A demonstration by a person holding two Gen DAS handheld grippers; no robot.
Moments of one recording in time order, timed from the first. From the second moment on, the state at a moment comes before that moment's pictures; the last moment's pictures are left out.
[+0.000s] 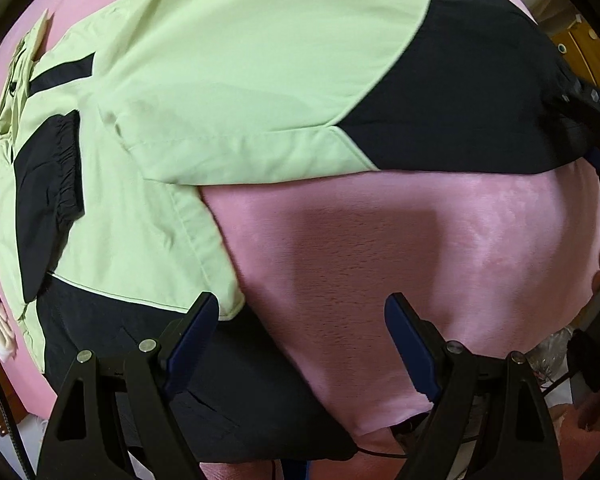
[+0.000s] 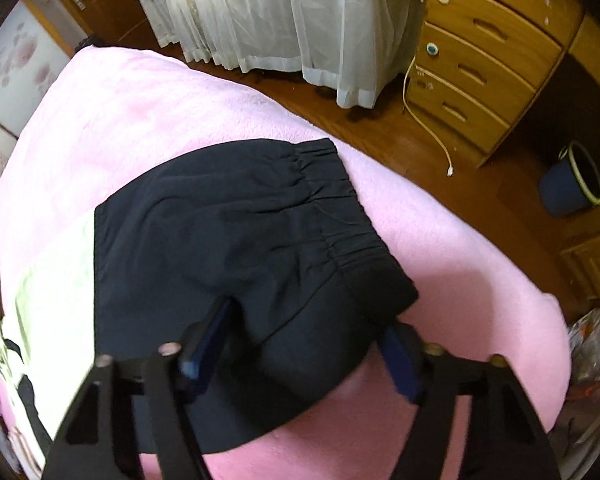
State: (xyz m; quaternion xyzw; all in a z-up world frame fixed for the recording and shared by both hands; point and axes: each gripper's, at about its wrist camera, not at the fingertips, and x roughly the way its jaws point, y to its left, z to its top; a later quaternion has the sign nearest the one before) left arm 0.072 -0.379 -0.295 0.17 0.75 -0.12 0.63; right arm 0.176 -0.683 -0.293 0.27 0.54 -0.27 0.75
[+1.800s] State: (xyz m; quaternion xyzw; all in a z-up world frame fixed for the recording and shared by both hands) left arm 0.102 0.137 -0.259 0.03 0.67 -0.05 0.74; right arm 0.208 -0.152 -0.224 0.01 0.36 0.00 0.93
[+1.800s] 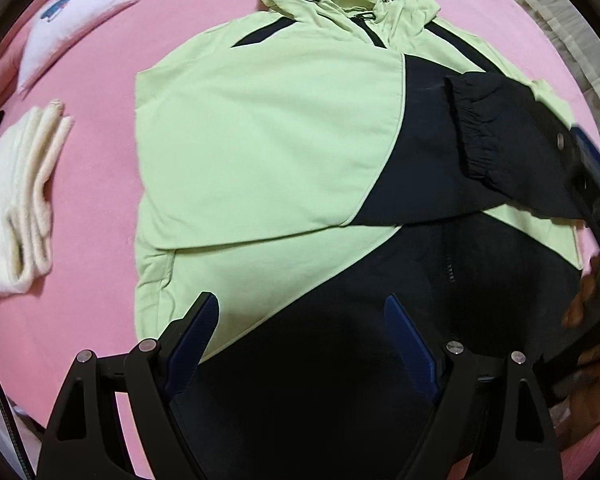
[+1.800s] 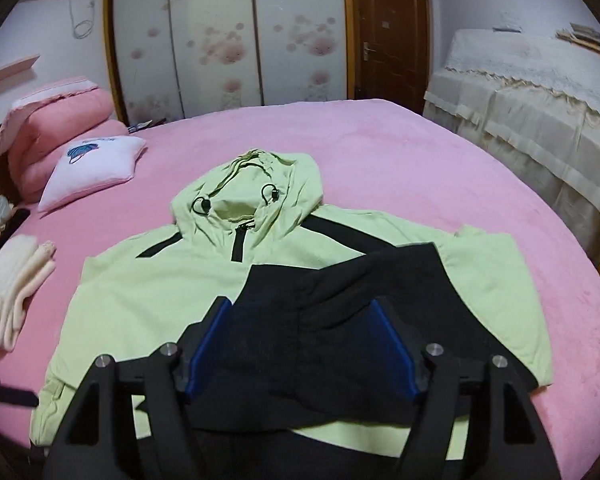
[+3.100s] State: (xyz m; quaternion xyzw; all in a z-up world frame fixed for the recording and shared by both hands) left arm 0.197 -0.094 -0.330 0.01 0.62 -0.06 0.78; right arm 0.177 -0.365 -0.320 0.03 0.54 -0.05 0.84
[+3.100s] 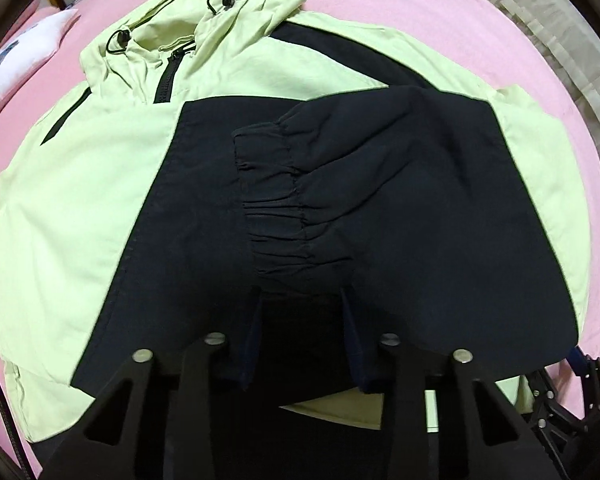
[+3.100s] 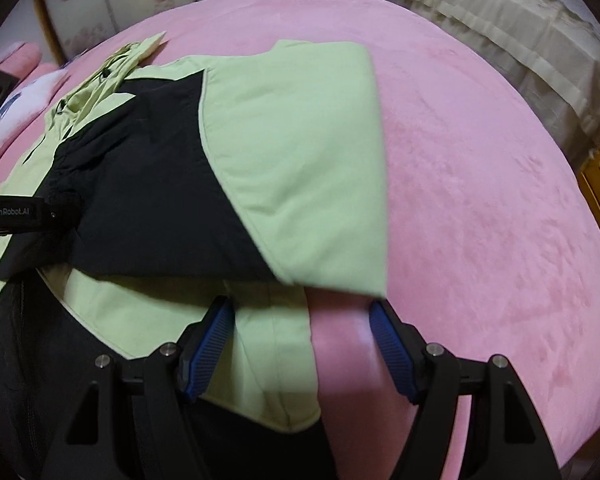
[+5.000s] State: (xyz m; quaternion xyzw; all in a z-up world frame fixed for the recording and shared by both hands) left arm 0.190 0.056 -0.258 -0.06 0.57 0.05 0.82; right arm 0.245 -0.303 -0.263 0.17 0.48 0.14 0.85
